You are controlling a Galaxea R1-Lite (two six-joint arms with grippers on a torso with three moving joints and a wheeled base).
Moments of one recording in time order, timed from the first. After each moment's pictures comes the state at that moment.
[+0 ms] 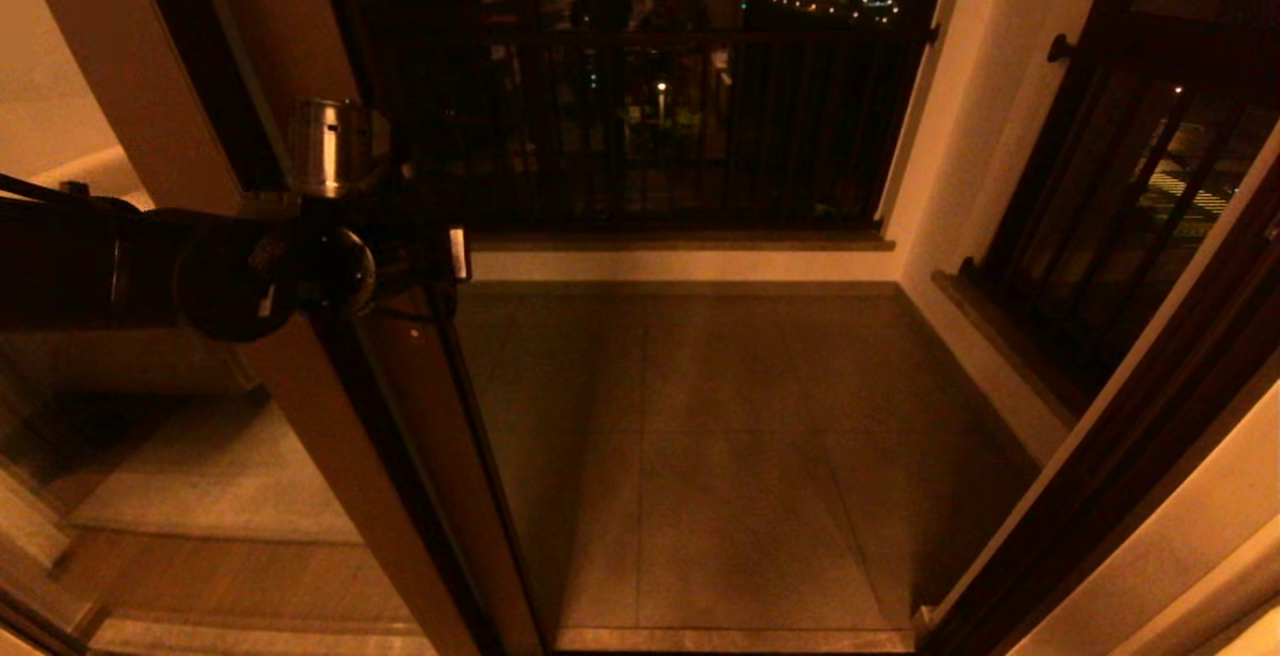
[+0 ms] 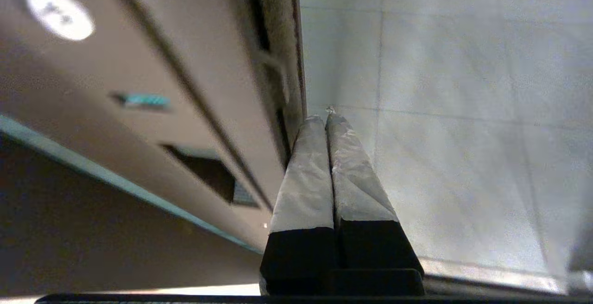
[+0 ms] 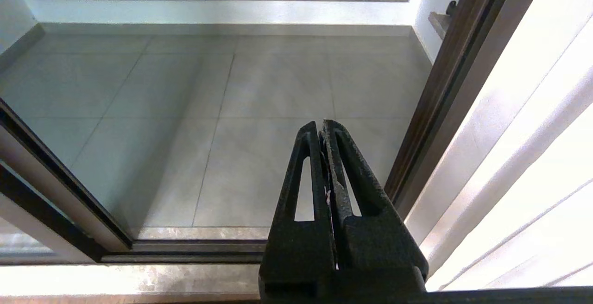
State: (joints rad) left arm -0.31 1.83 -1.36 -0.15 0.43 -0.12; right arm 0.00 0.00 -0.02 0.07 0.01 -0.04
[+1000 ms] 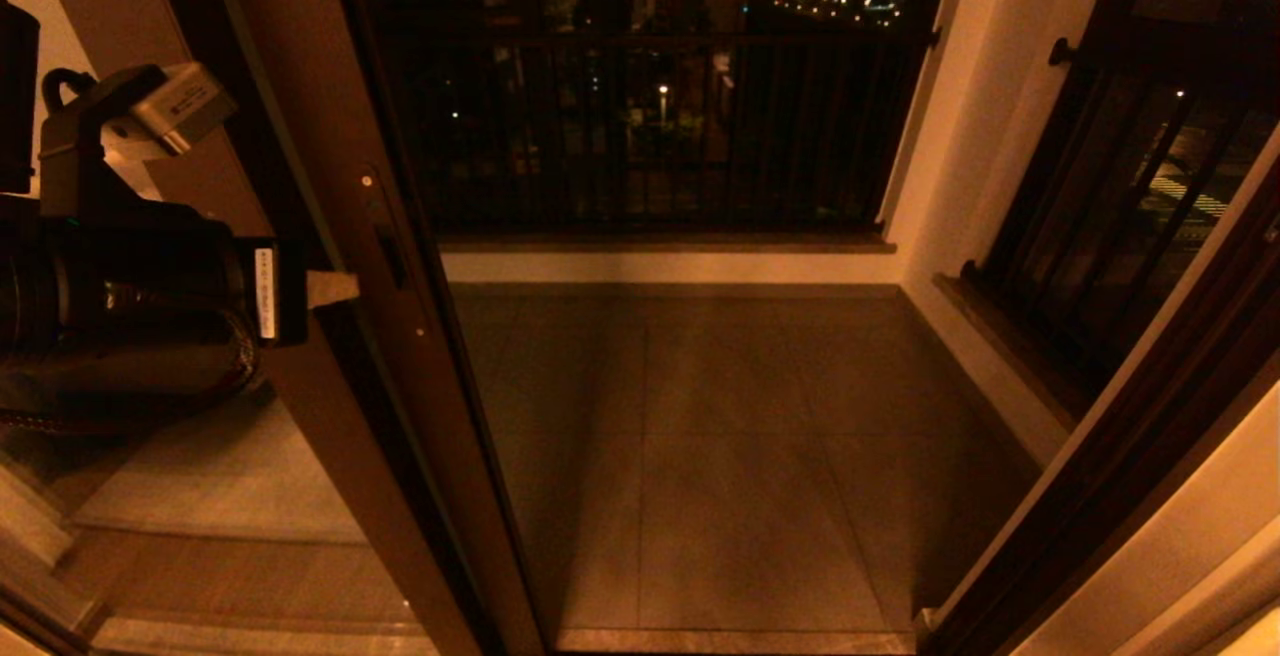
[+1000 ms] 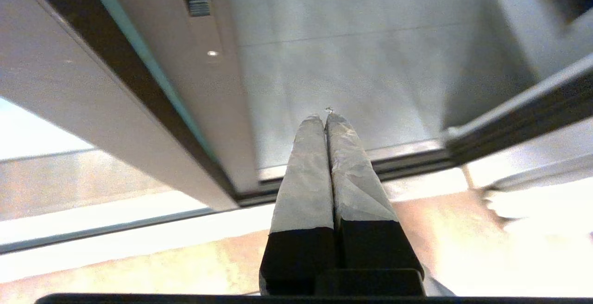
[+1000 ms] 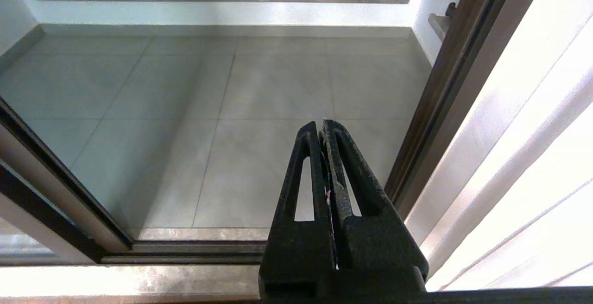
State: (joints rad) left arm -0.33 1.33 -1.19 0.27 0.02 -0.12; right arm 0.00 0.00 -0.02 0.07 0.01 -0.04
